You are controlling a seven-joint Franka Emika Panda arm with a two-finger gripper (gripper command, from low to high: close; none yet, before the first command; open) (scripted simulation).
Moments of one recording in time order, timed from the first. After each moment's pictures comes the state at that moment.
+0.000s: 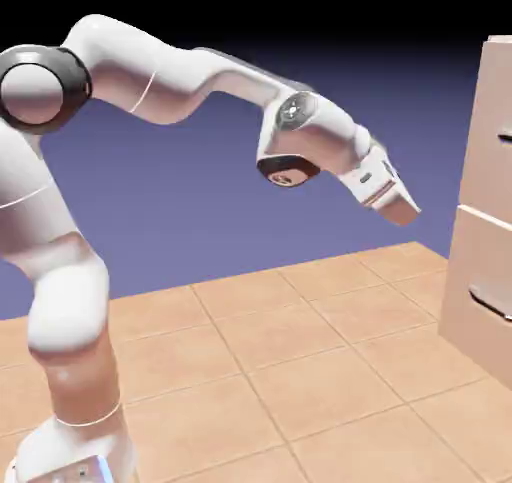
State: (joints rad) arm -0.20 -0.24 0.19 -2.31 1.10 3.00 0.21
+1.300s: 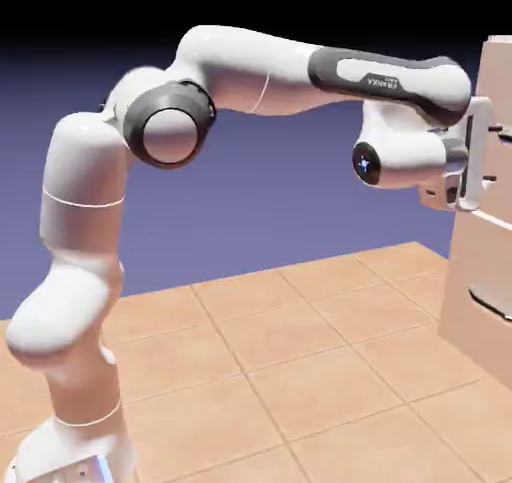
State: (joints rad) arm -0.53 0.28 0.49 -1.54 2.79 2.94 -0.61
